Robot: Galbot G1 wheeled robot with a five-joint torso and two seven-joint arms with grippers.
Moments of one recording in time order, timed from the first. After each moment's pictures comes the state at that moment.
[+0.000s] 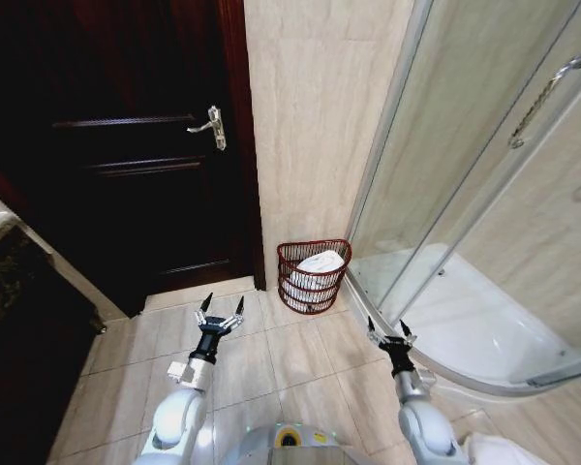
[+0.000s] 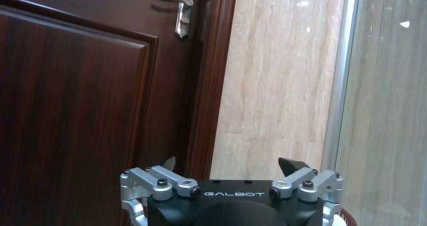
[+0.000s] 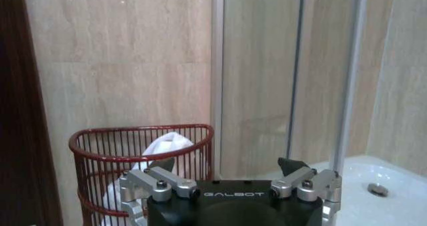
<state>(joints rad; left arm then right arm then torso) 1.52 -1.39 -0.50 -1.90 -0.30 -0.28 0.19 -1.56 1.40 0.66 1.80 0.22 0.18 0.03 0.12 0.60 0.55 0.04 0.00</state>
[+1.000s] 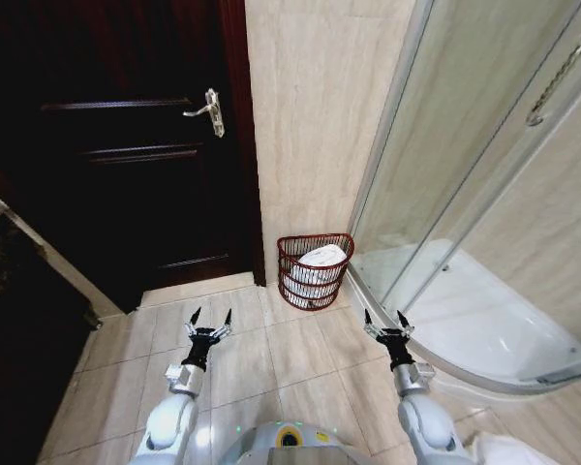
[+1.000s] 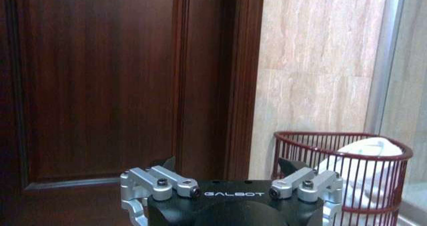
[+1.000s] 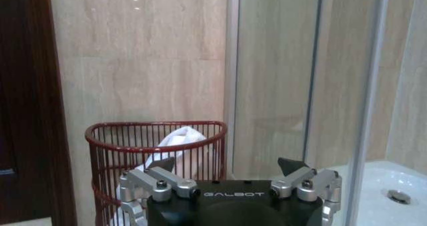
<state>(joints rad) 1.53 -1.37 -0.56 -1.78 -0.24 -0.25 0.11 -1.57 1.41 0.67 1.84 0.20 0.17 -0.02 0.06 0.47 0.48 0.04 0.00</state>
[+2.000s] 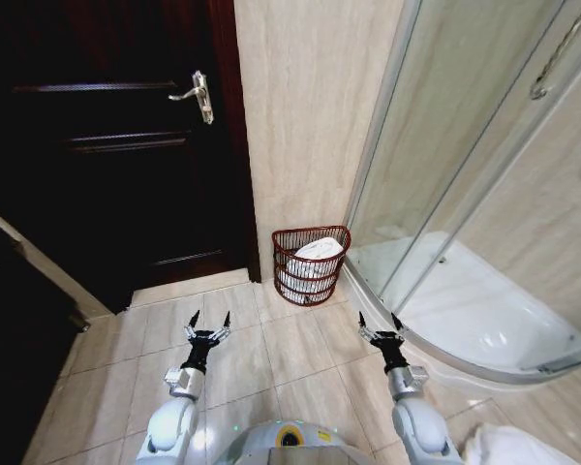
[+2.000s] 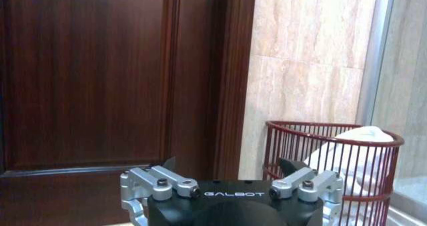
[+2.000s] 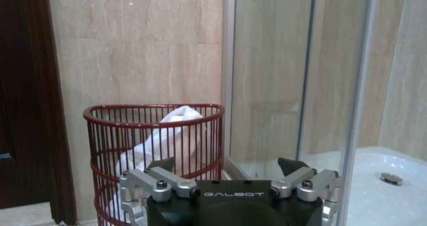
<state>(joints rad) 1.51 -1.37 -0.55 -1.76 -0.25 -0.27 0.12 -1.59 1.43 0.65 1.86 0.17 0.17 -0.01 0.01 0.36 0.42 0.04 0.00</state>
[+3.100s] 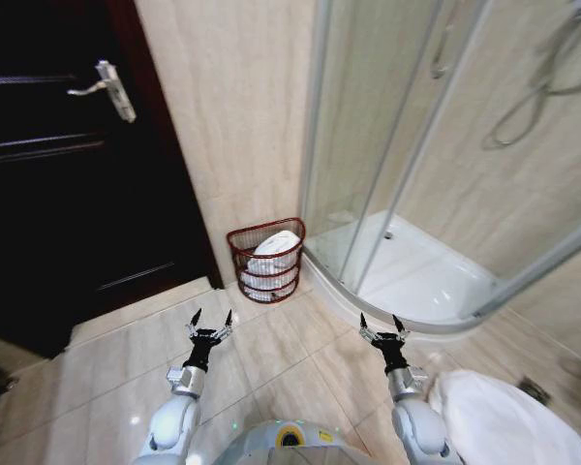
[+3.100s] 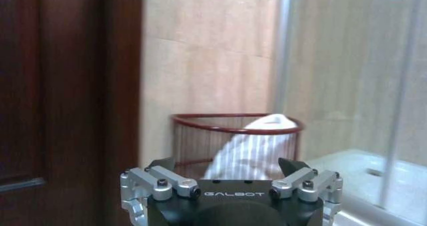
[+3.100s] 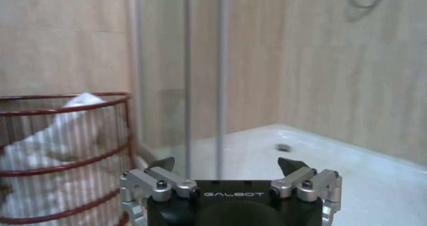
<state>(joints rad) 1.50 -1.38 -0.55 -1.76 -0.23 -0.28 0.12 -1.59 1.43 0.64 1.85 0.17 0.17 0.01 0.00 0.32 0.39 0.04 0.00</state>
